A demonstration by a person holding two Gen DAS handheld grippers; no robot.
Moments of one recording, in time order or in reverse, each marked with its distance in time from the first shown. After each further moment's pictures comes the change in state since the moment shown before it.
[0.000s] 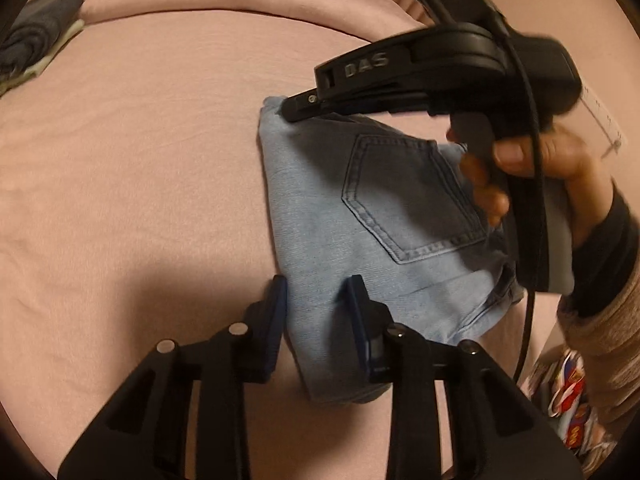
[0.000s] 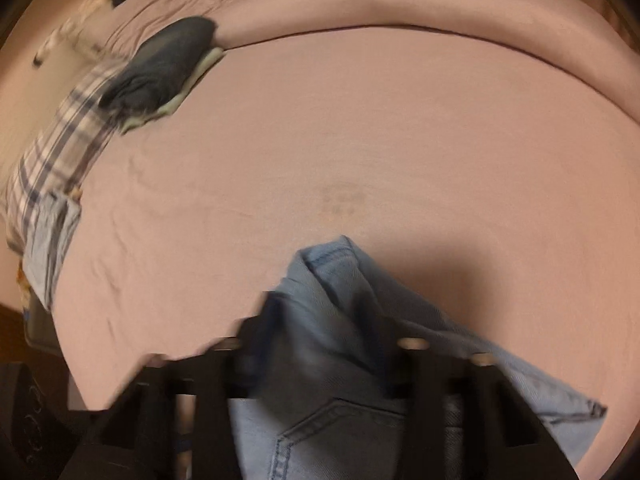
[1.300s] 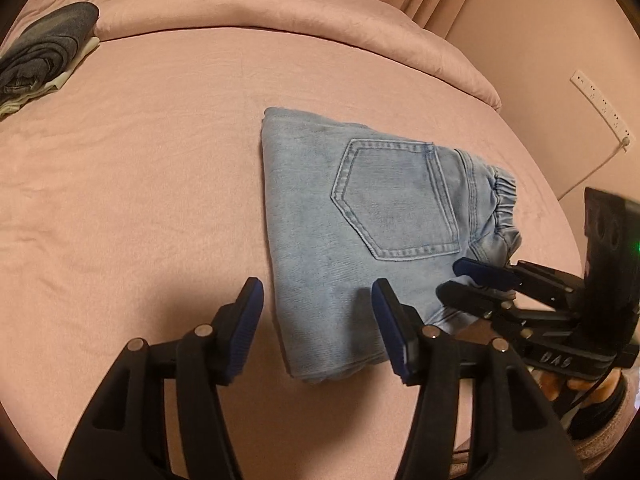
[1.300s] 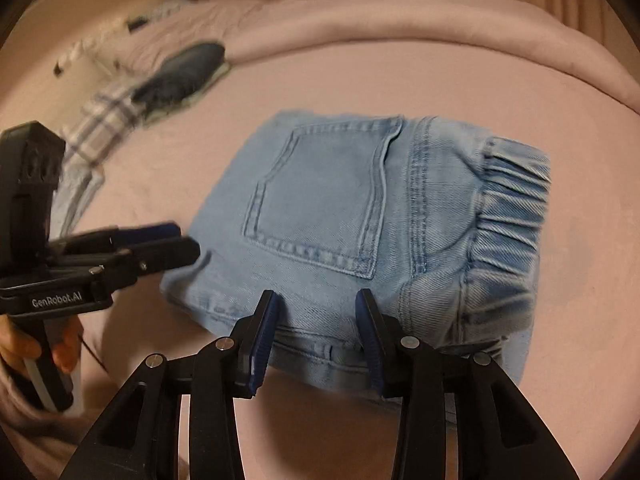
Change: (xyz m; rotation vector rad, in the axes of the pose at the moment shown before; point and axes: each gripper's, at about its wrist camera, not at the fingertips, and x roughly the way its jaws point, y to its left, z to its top) left arm -0.020 -0.016 -0.002 -0.004 -0.023 0.074; right arm -0.075 -0.013 -0.154 0.078 -0.177 -0.007
